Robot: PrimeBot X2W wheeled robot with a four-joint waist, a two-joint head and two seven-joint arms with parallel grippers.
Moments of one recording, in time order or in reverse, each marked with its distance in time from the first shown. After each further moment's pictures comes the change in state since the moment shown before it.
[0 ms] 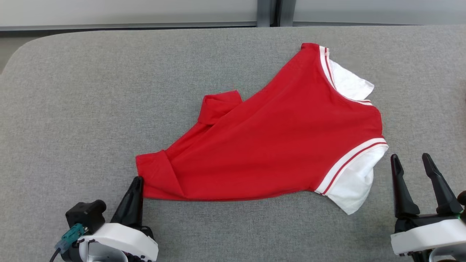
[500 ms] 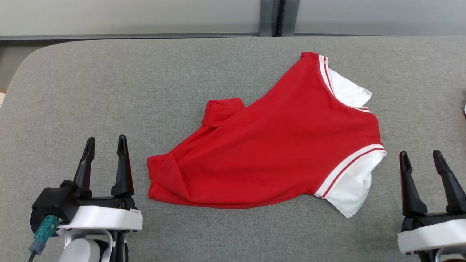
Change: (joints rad) left arm -0.066 -0.008 0.087 -0.103 0.106 0.037 -0.157; right arm 0.000 -0.010 -0.027 -0.019 -0.037 0.000 -0.012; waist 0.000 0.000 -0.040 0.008
